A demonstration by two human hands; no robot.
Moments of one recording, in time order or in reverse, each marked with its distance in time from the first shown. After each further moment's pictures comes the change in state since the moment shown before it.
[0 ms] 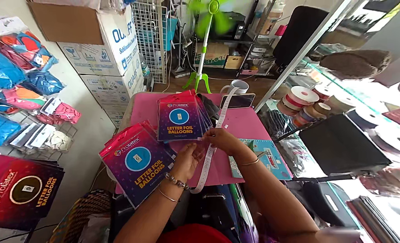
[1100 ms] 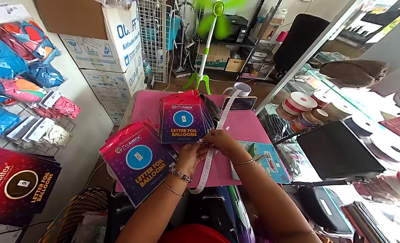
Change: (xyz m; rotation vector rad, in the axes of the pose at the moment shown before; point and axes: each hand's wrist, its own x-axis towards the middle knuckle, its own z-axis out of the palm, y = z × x) left_hand 0.016 -0.002 0.002 0.046 0.041 -0.036; right_hand 0.021 0.014 0.014 0.208 0.088 0.143
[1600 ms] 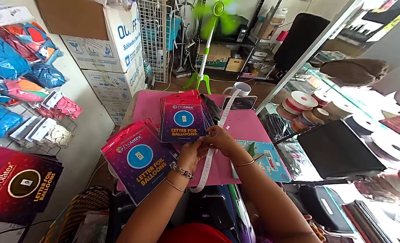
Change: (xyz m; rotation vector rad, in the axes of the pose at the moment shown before) left_hand -0.001 0.003 0.005 -0.021 0.026 0.018; right_hand -0.011 -0.003 0.005 0.013 0.016 -0.092
